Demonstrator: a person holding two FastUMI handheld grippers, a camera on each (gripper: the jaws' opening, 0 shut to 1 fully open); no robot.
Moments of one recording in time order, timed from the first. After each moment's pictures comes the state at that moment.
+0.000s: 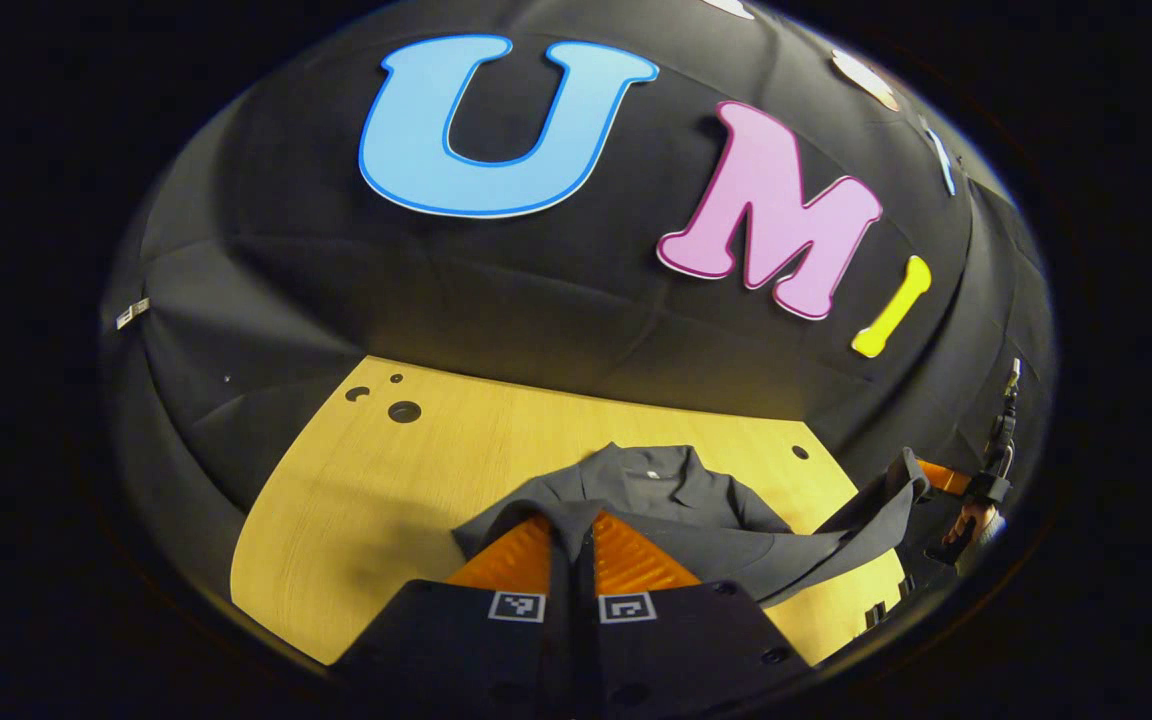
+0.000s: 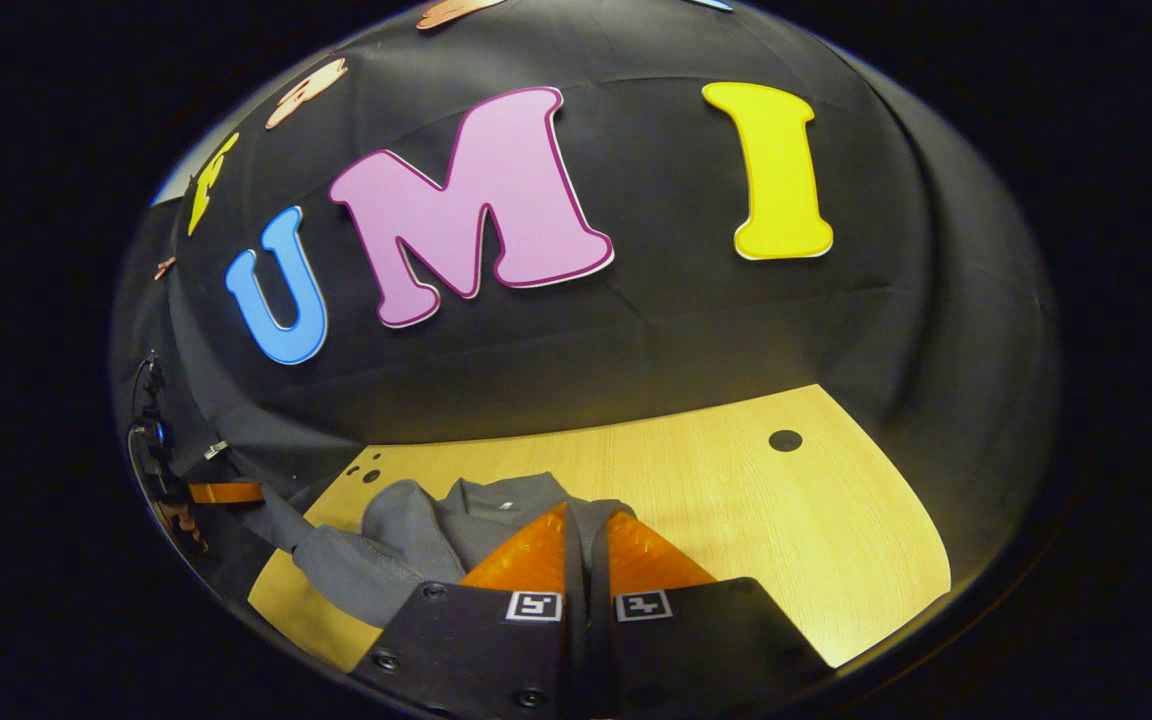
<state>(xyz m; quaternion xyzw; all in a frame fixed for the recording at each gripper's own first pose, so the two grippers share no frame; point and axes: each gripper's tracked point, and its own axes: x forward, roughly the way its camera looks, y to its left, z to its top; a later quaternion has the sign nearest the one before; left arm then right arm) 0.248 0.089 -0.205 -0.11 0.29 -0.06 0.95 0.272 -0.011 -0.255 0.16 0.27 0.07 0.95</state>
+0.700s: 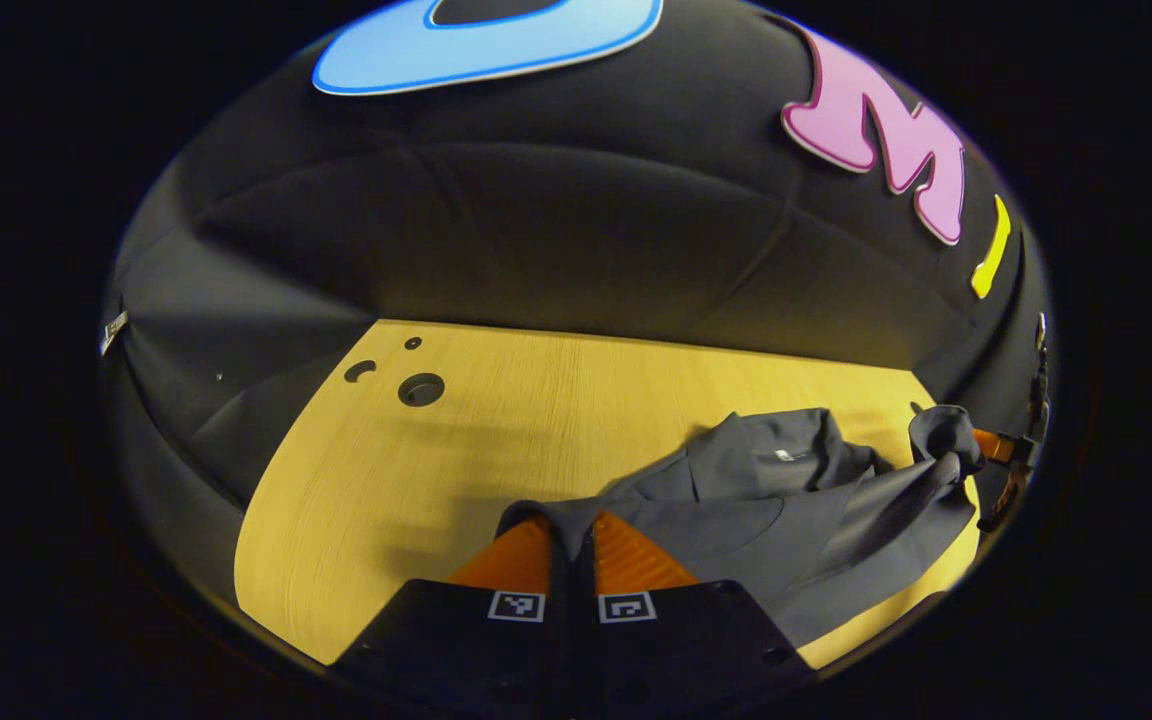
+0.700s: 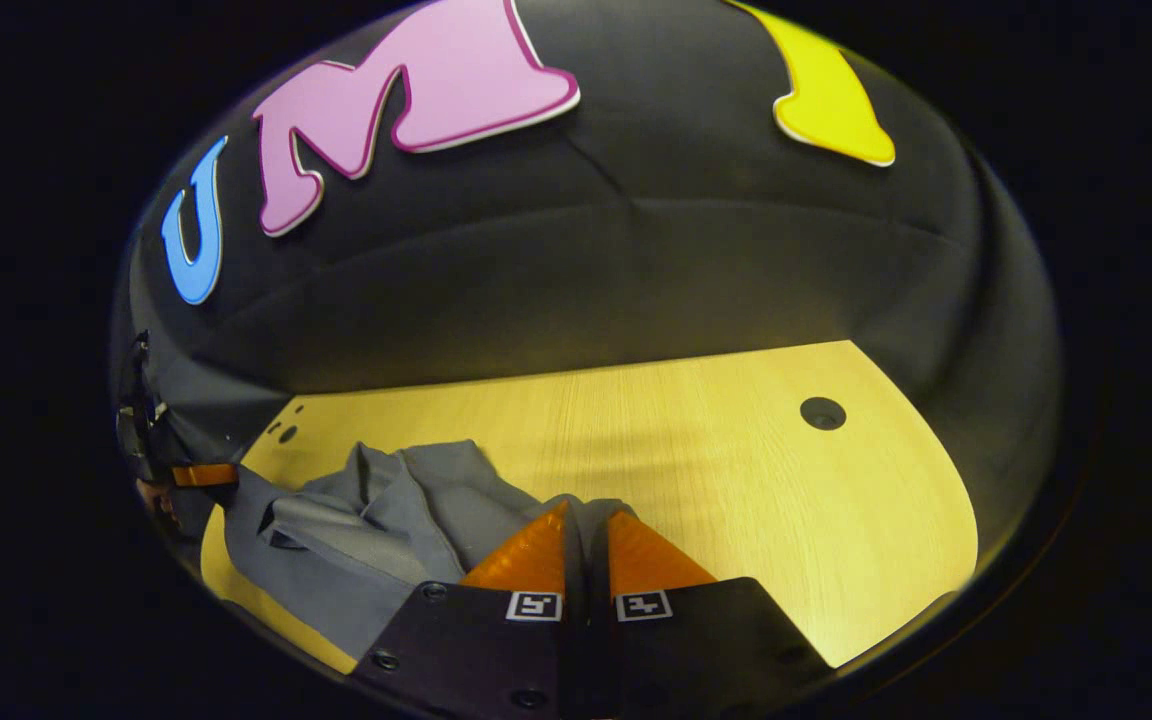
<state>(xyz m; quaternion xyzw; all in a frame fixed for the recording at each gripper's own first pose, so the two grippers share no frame) 0.359 0.118 -0.353 -0.03 0.38 0.00 0.93 0.365 -0.003 -0.415 0.11 0.36 0.06 0.92</state>
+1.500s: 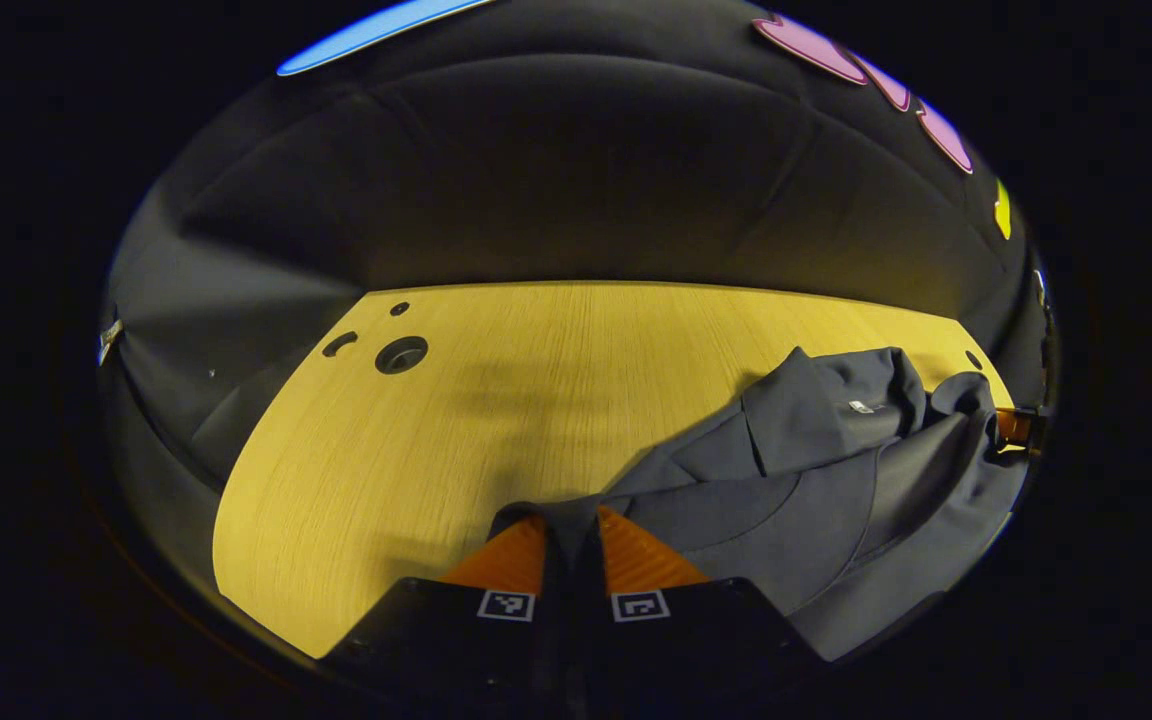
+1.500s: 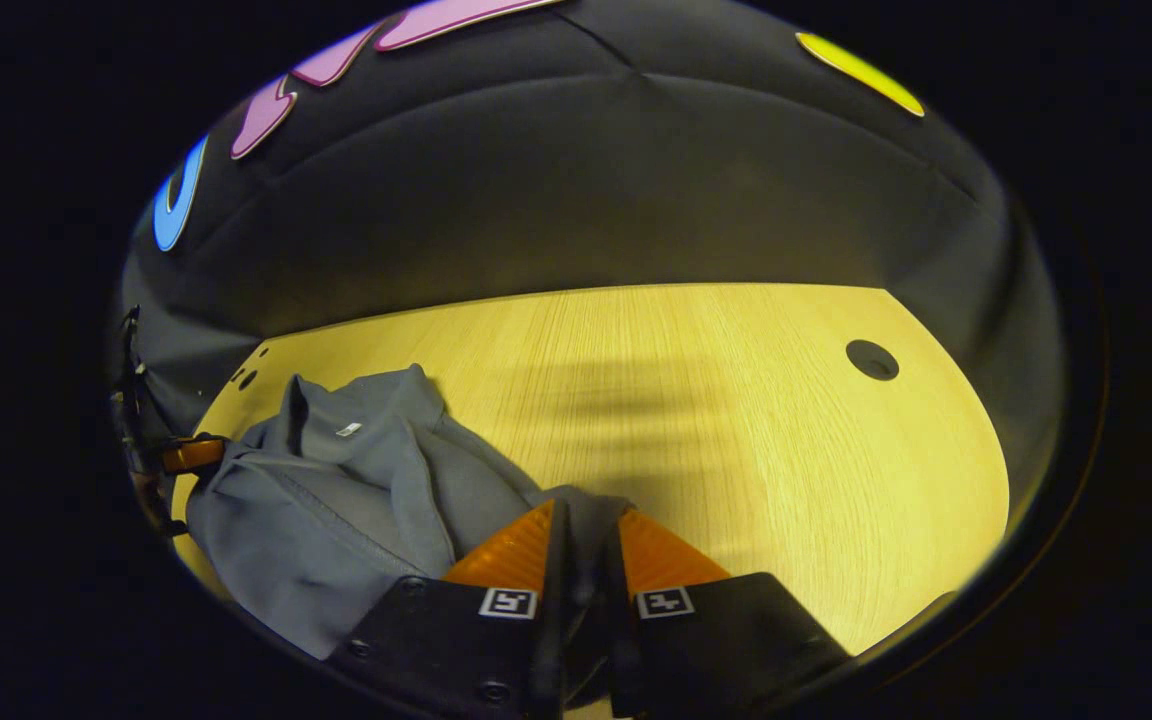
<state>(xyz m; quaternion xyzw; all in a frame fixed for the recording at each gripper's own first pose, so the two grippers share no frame) 0.368 0.113 -0.416 0.00 0.39 0.02 0.92 0.367 0.007 -0.494 0.10 0.42 0.07 0.90</state>
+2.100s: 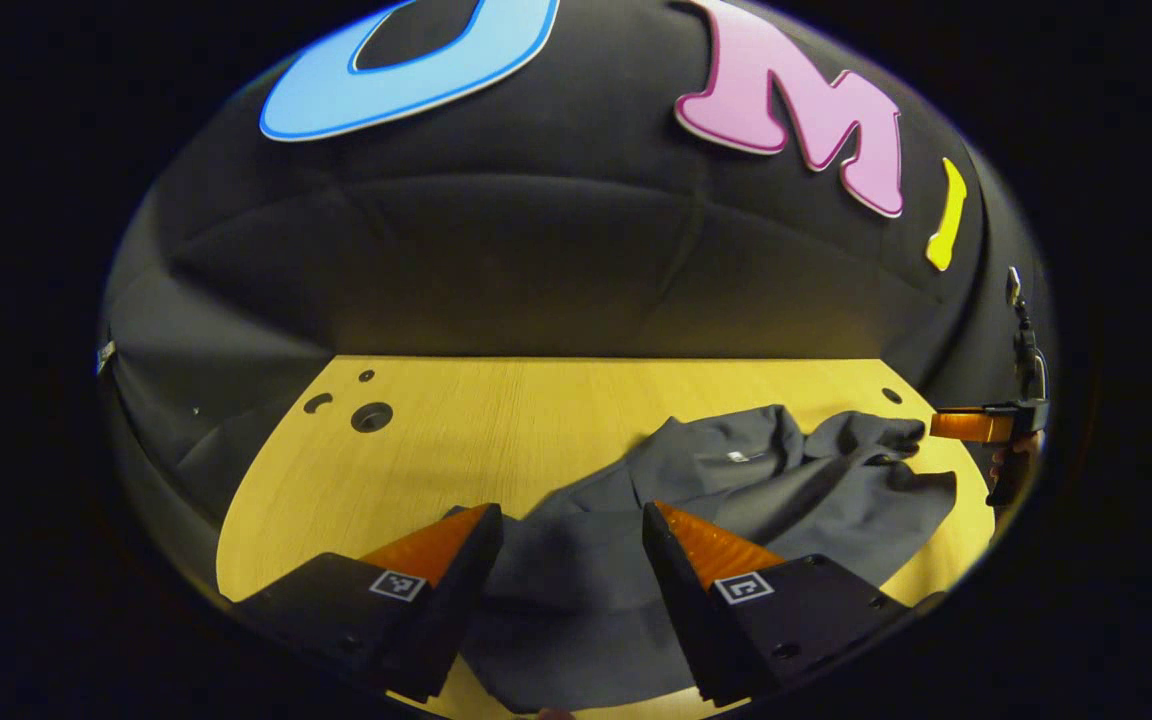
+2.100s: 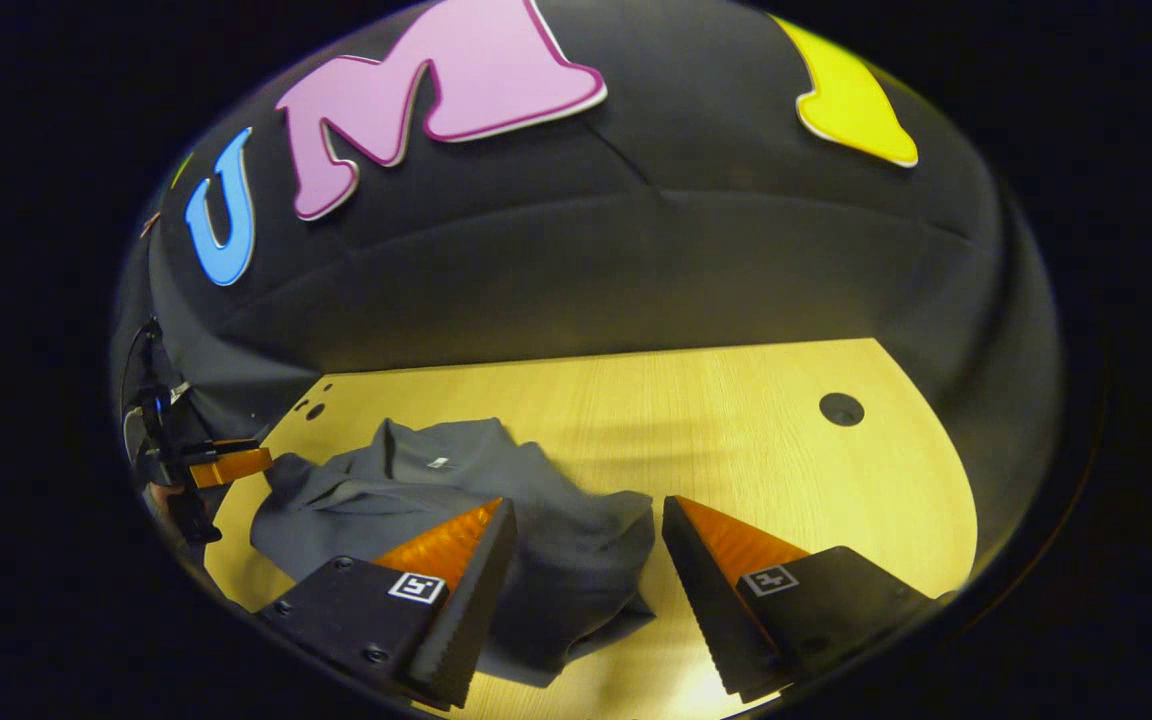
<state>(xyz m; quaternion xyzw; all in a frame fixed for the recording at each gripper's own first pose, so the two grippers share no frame) 0.335 0.066 -0.318 -0.01 0.31 -0.04 0.95 0.334 0.003 -0.372 0.11 0.35 0.12 0.92</state>
